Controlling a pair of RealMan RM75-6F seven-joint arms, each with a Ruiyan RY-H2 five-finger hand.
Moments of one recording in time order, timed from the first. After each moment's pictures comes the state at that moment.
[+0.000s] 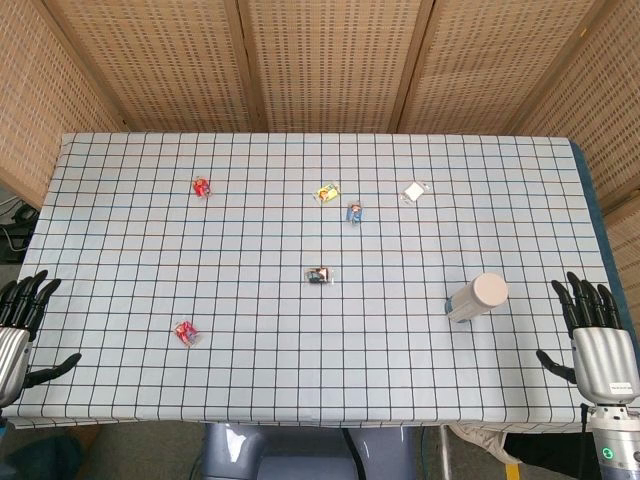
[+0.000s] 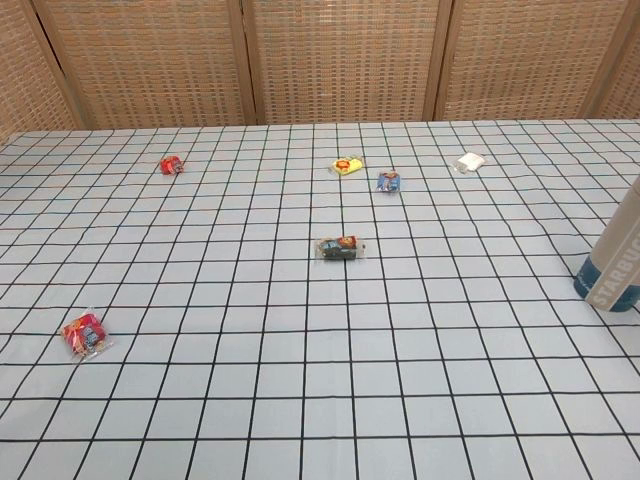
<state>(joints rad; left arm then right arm) -0.05 -1.06 -0.01 -1.75 1.60 1.57 0.06 0.06 -1.15 0.09 -1.64 -1.52 1.56 -0.15</state>
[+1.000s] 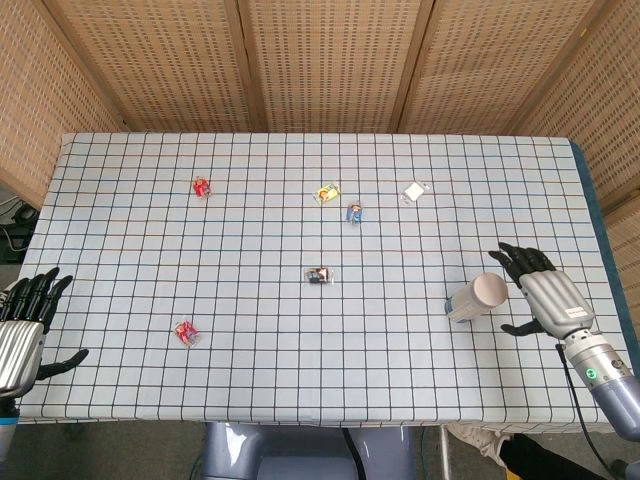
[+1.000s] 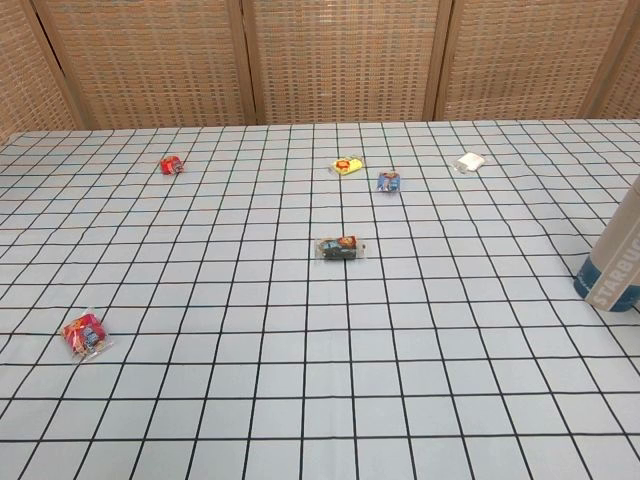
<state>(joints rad) -0.08 -1.09 -0.03 -1.75 1.54 1.51 0.13 0.42 -0.86 0.16 -1.74 -1.40 0.92 0.11</state>
